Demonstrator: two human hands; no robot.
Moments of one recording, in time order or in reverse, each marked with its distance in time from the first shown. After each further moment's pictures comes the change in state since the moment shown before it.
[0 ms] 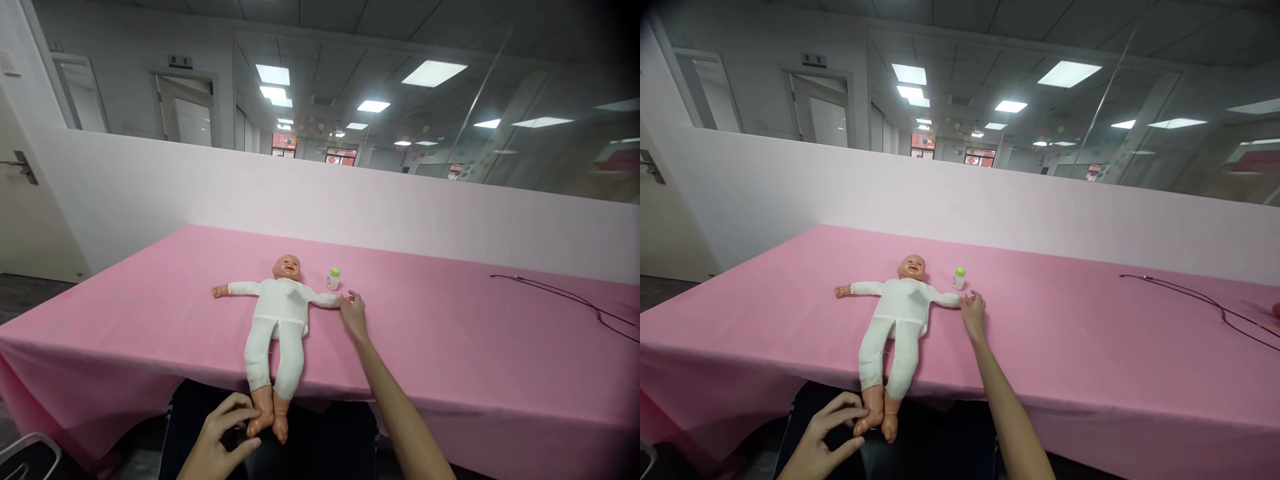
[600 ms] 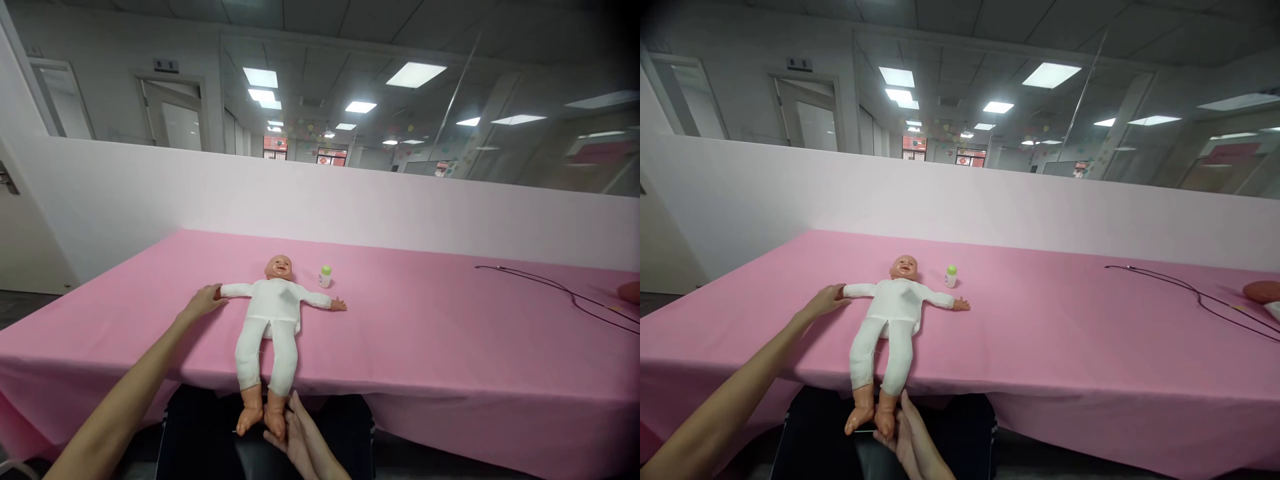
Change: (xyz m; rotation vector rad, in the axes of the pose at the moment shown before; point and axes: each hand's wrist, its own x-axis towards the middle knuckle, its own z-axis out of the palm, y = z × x) left_hand 0.248 -0.068 -0.147 0.702 0.041 -0.189; right_hand -0.261 0.017 -0.005 0.878 -0.905 0.702
